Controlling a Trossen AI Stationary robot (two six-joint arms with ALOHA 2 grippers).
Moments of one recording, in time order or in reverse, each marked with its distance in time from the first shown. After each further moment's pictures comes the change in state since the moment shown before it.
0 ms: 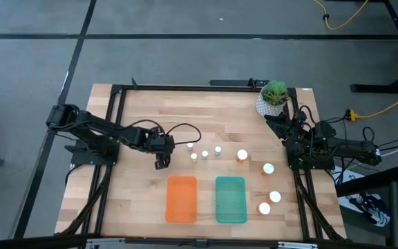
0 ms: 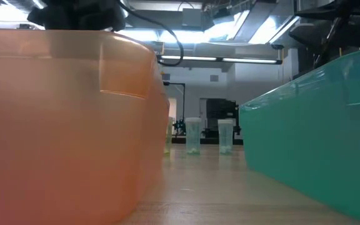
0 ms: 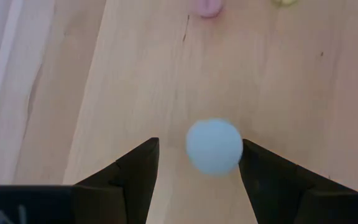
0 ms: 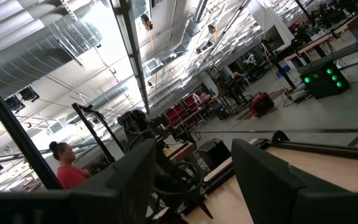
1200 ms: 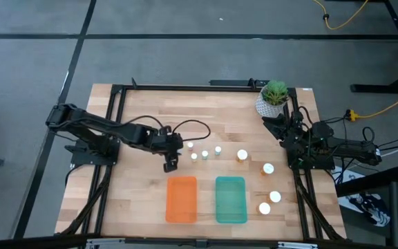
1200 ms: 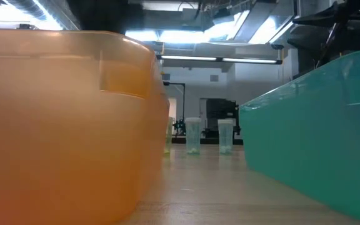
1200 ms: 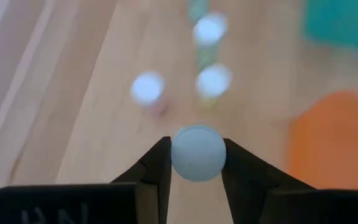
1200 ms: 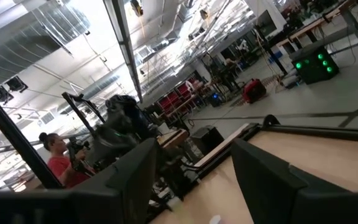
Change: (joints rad) left arm -0.056 -0.007 0.240 -0.037 0.052 -0.060; right arm 0.000 0.000 0.000 -0.071 0.000 0.027
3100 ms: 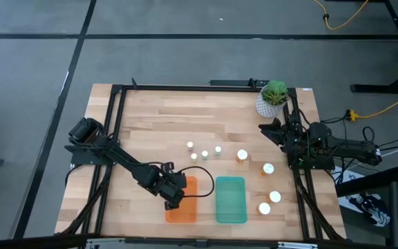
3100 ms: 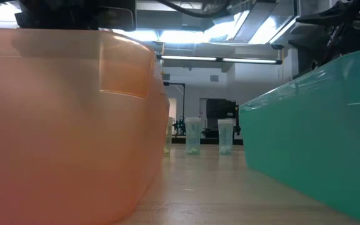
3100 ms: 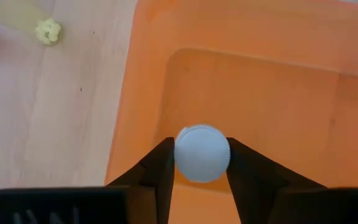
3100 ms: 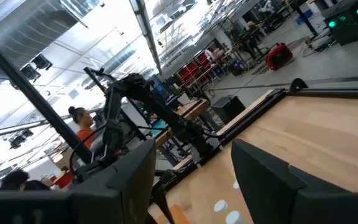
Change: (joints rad) left arm -0.373 0.372 0.179 -0.064 -0.062 -0.366; right arm 0.000 0.008 0.000 -0.056 -0.160 0.074
